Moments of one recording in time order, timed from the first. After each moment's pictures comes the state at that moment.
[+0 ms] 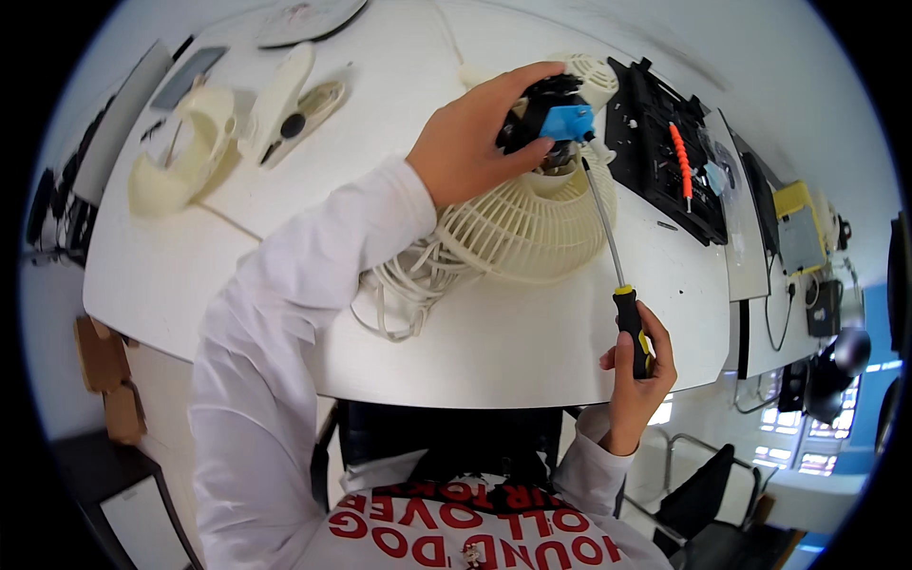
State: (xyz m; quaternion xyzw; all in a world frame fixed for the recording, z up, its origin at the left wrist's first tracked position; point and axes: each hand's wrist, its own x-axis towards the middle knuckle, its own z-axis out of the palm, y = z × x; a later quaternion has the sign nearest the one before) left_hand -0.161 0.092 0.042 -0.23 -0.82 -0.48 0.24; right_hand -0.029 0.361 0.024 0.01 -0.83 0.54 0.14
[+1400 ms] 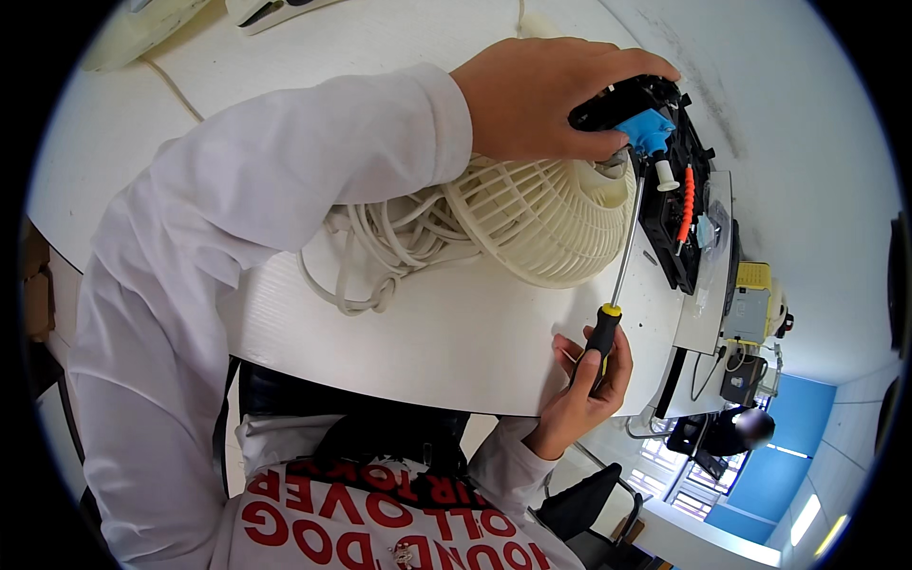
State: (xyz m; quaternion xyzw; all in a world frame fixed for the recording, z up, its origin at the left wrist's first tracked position) left_hand -0.168 0.096 0.023 -0.22 -0.80 -0.45 0.34; right_hand -0.036 0.349 -0.004 0.01 -0.79 0.59 0.17
